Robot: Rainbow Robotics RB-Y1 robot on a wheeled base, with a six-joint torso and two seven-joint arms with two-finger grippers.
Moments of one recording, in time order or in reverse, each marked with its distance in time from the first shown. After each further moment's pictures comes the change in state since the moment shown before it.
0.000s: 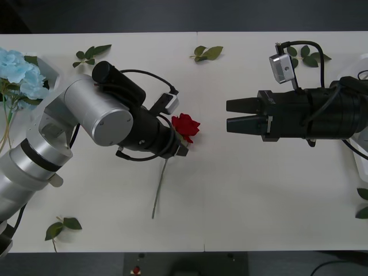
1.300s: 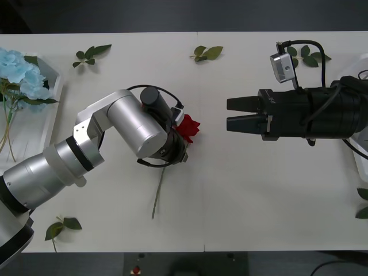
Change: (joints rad) right arm 0.000 -0.002 0.000 0.000 -0.001 -0.011 0.015; left arm -0.131 -0.078 -0.240 0.292 -0.170 -0.091 0.150
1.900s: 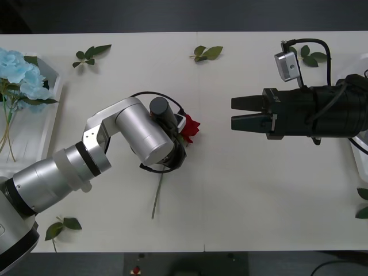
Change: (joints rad) right arm 0.000 -0.030 0.000 0.000 -0.013 0.000 0.001; left arm 0.000 -0.032 -0.037 0.044 -0.062 0.000 0.000
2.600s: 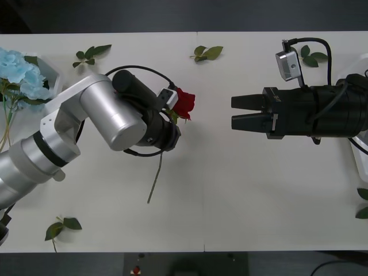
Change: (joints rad) right arm 0.000 0.000 0.000 0.000 -0.014 0.000 0.022; left arm 0.055 0.160 0.161 -0.293 0.118 -0.004 -0.010
